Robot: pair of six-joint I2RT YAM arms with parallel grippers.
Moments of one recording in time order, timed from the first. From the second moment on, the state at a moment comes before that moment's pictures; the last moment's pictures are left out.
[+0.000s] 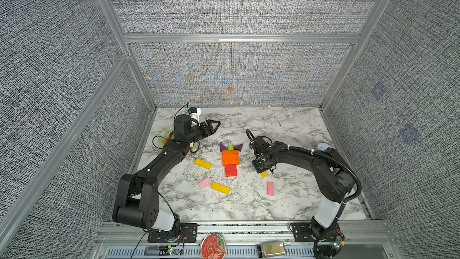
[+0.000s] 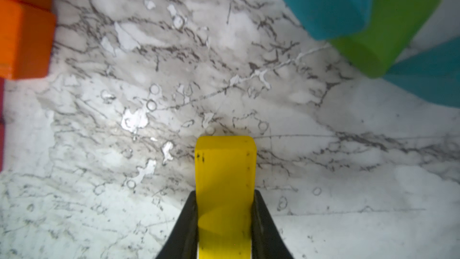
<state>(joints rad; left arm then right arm) -0.24 1.46 0.93 0.16 0.58 -0.70 0.66 1.84 1.14 -0.65 0.09 0.16</state>
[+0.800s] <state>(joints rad) -0.24 1.46 0.93 0.16 0.58 -0.70 0.61 1.78 1.09 -0.68 0.23 0.26</state>
